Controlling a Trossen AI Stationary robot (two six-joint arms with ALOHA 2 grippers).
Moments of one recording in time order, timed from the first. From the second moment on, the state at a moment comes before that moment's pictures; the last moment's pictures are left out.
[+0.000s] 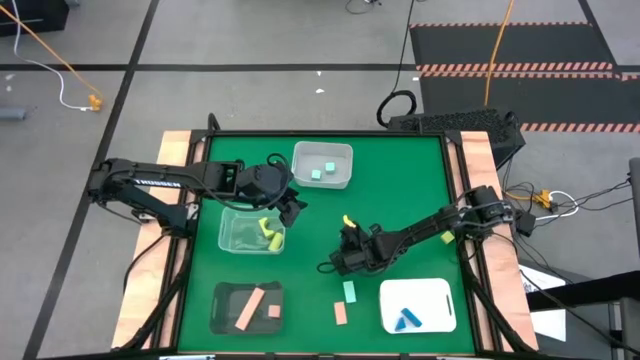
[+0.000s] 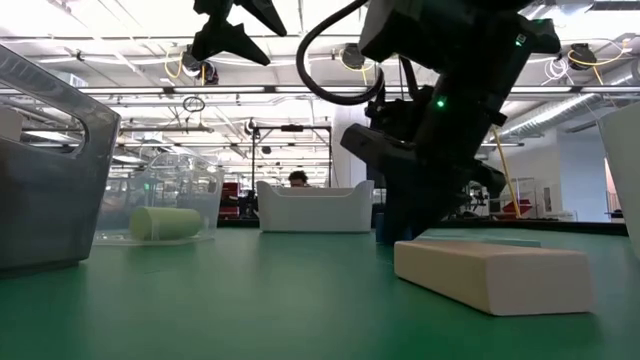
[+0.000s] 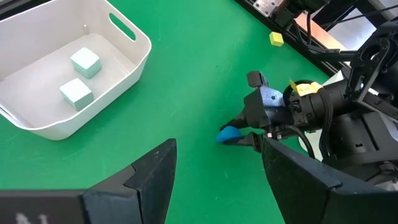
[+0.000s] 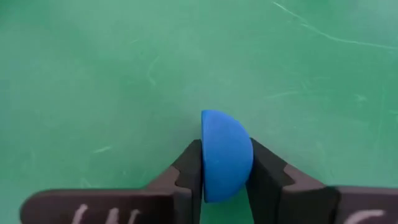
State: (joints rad) left arm -0.01 1.35 1.23 -0.60 -0.15 -0.64; right arm 0.30 1.94 1.10 -0.47 0.45 1.23
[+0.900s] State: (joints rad) left arm -0.01 1.35 1.23 -0.60 -0.16 -0.61; right arm 0.38 1.27 1.10 -0.64 -0.18 0.89
